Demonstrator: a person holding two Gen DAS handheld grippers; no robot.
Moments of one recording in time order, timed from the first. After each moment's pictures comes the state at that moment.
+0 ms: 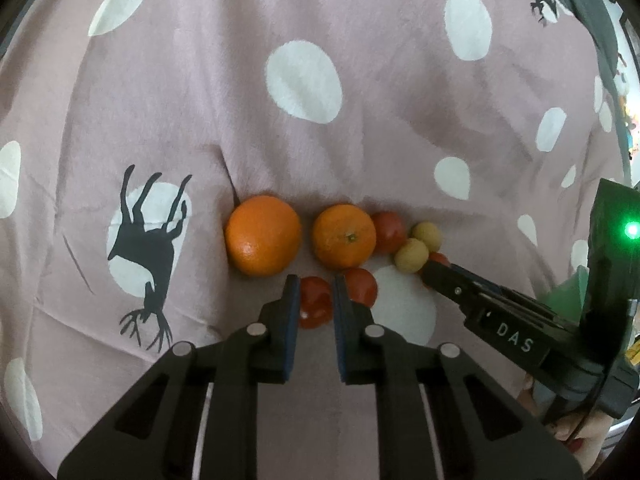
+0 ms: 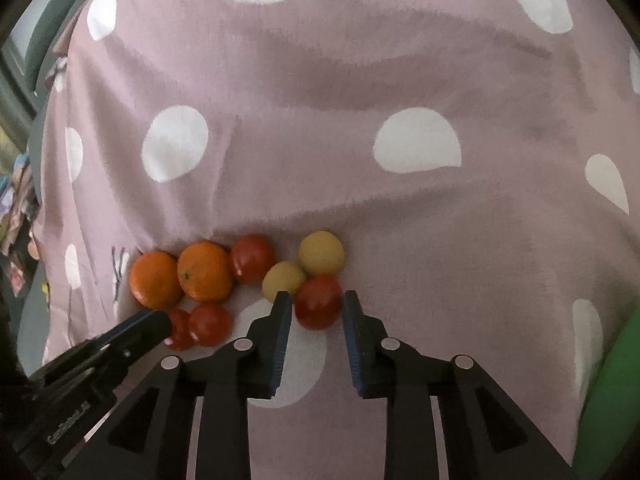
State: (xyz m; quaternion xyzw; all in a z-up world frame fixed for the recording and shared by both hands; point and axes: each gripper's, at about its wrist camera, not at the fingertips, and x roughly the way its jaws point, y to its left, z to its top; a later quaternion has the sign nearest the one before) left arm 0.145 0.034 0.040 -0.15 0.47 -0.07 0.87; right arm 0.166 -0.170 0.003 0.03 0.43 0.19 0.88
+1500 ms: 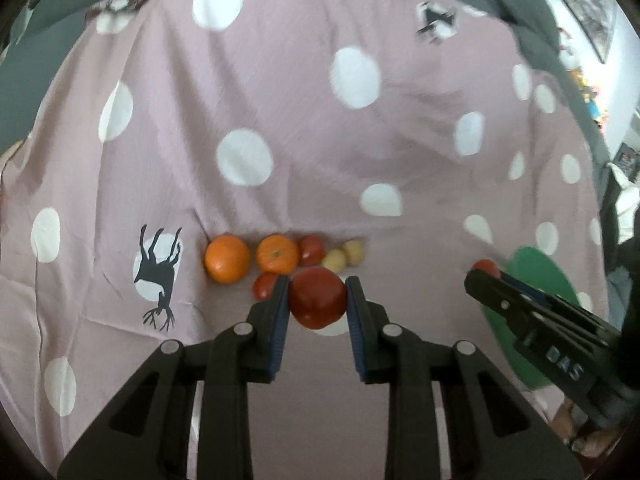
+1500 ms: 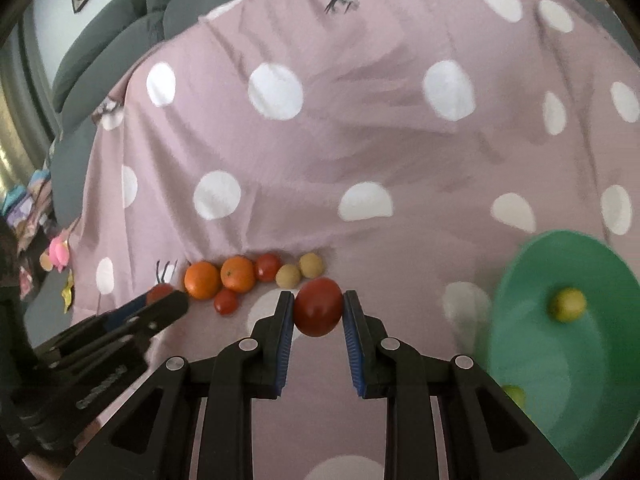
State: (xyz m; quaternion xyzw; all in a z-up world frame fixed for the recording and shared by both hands) left arm 0.075 -0.019 0.112 -0.09 0.37 -0.10 0.92; right arm 0.061 -0.228 0.074 0.04 0.31 0.16 0.94
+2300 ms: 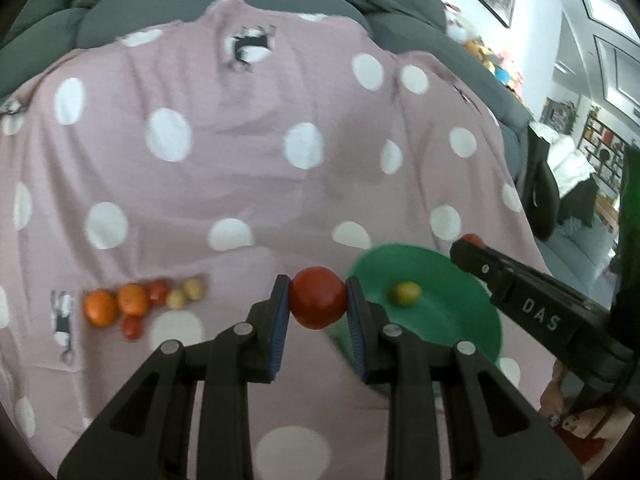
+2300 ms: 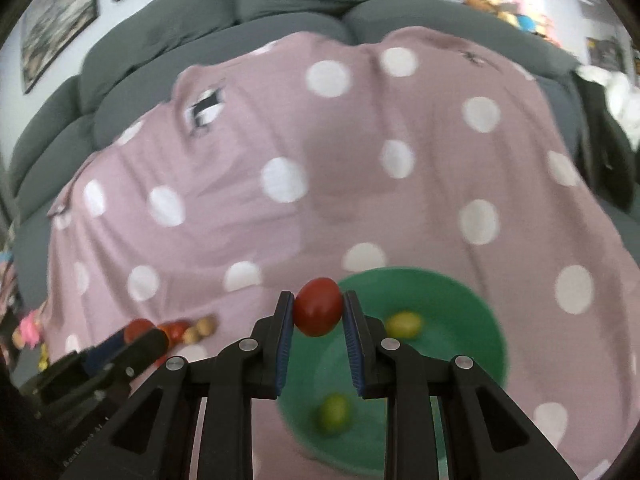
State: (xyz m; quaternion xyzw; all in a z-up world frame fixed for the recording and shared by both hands) left arm 0.046 -0.157 0.153 -0.03 0.31 -0.23 0.92; right arm 0.011 -0.366 0.115 0.11 0.22 0.02 0.97
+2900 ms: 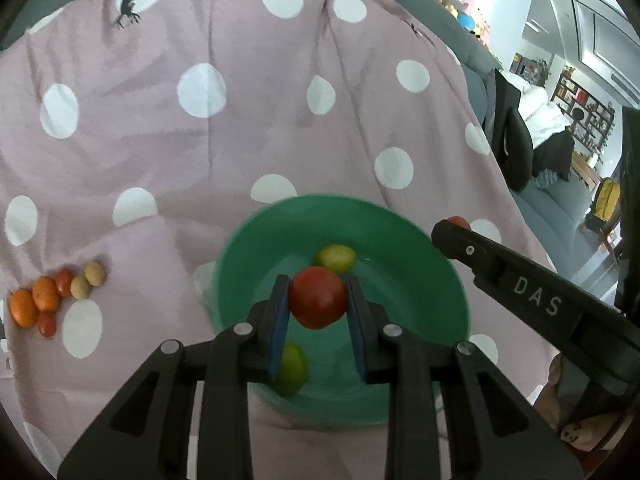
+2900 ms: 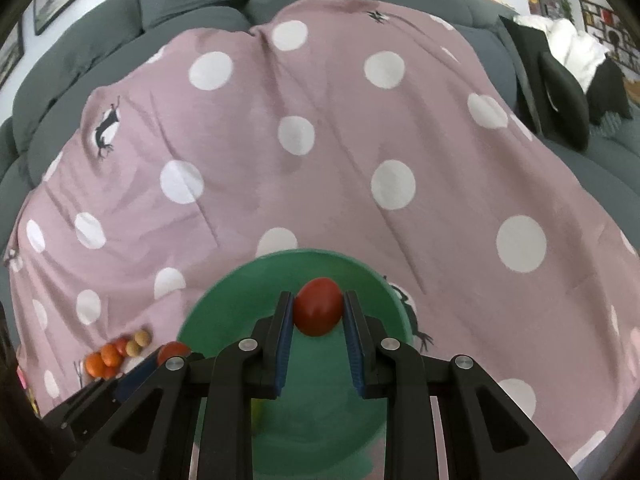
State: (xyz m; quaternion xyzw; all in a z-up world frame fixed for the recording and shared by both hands) left arm 0.058 -0.249 0.119 0.00 0.37 -0.29 0.88; right arm 0.020 -0.434 0.081 0.18 0.27 -0.05 0.95
